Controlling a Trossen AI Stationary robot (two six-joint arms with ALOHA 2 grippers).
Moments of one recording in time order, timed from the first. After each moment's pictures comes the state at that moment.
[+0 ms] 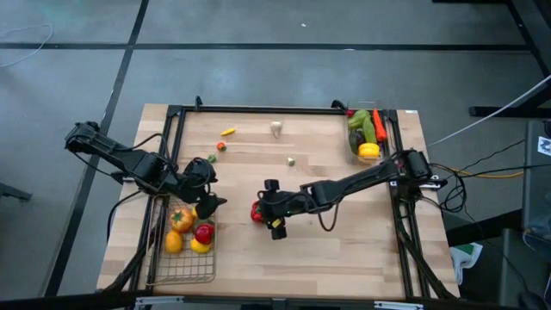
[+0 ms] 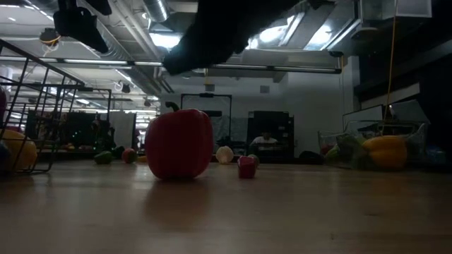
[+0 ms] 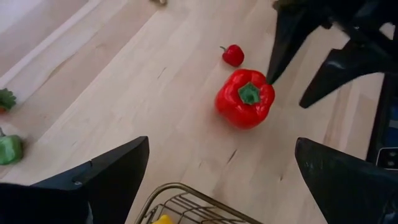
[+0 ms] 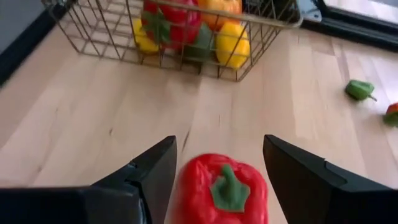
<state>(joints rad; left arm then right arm) -0.41 1.04 0.97 -0.89 -0.40 -0.91 0.24 1.94 1.41 -0.11 0.15 -0.08</state>
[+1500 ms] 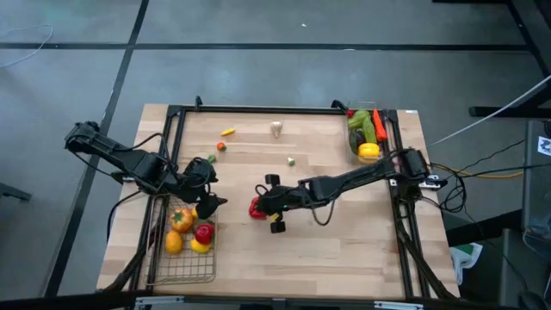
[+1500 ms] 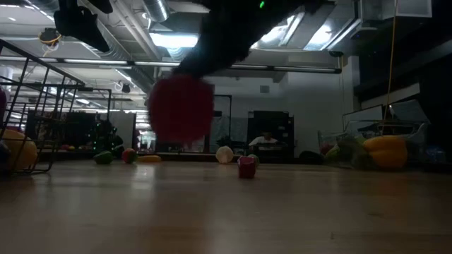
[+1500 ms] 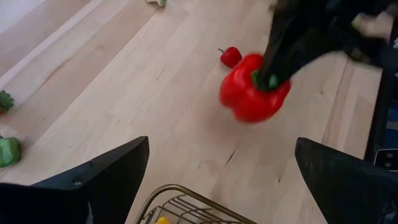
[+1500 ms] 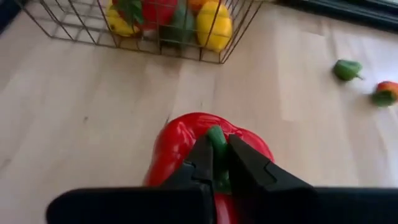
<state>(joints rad) -0.41 1.04 0.97 -0.88 -0.41 -0.91 0.20 1.94 1.41 -0.15 0.15 -0.08</state>
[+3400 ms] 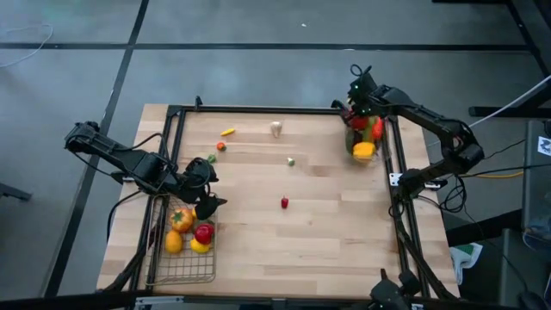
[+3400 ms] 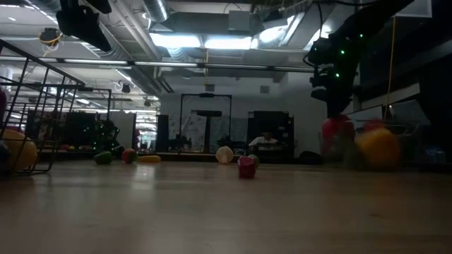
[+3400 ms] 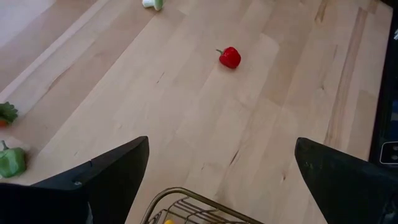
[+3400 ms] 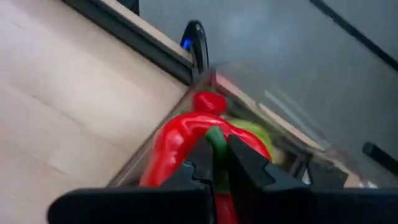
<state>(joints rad) -0.41 1.04 0.97 -0.88 -0.41 -0.86 -0.91 1.43 1.10 -0.72 0.25 -0.03</state>
